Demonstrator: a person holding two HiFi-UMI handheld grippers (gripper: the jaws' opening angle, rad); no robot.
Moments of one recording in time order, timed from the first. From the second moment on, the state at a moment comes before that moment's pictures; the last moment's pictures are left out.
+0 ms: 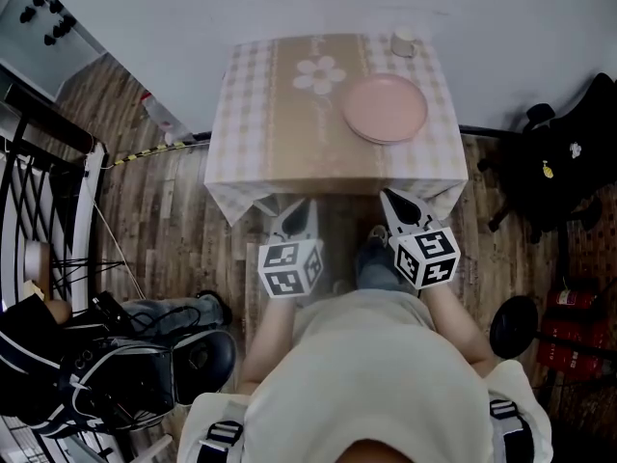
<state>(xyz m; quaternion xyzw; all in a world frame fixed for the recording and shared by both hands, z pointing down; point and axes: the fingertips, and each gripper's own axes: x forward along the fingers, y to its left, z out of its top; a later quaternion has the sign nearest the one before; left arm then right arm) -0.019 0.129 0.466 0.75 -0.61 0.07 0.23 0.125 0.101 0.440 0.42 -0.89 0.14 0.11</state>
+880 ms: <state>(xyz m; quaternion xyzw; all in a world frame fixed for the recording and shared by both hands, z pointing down) -0.017 0.128 0.464 0.75 -0.61 0.07 0.24 0.129 0.100 0.433 0.43 -0.89 0.14 0.09</state>
